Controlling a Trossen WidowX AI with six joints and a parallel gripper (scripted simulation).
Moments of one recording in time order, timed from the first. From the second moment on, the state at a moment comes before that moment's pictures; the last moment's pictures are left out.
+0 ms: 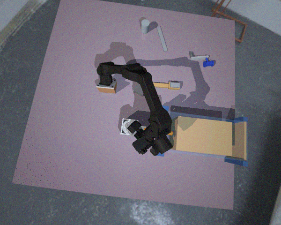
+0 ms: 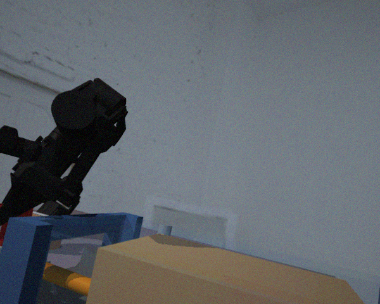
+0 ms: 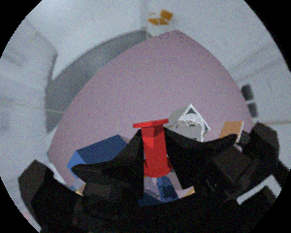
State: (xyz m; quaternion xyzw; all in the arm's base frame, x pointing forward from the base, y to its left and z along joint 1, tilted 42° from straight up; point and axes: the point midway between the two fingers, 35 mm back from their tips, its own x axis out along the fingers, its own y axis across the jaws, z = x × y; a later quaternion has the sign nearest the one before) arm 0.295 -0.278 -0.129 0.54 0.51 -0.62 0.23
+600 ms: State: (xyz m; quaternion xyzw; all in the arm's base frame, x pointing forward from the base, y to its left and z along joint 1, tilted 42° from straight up) arm 0.310 -0.255 -0.112 0.54 0.52 -0.62 0.24
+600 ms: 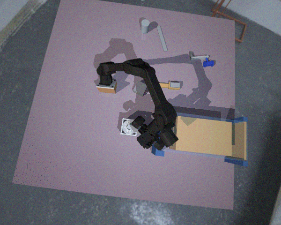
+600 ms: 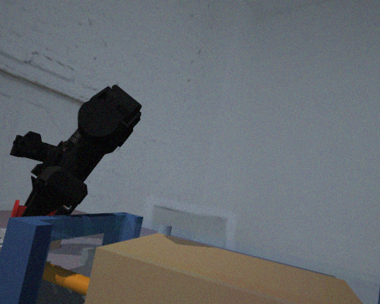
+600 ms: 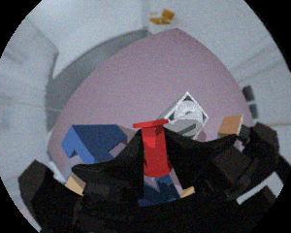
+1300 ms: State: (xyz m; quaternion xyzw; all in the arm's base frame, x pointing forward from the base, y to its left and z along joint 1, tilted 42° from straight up) arm 0.314 -0.227 -0.091 0.55 0.52 -0.61 0.24
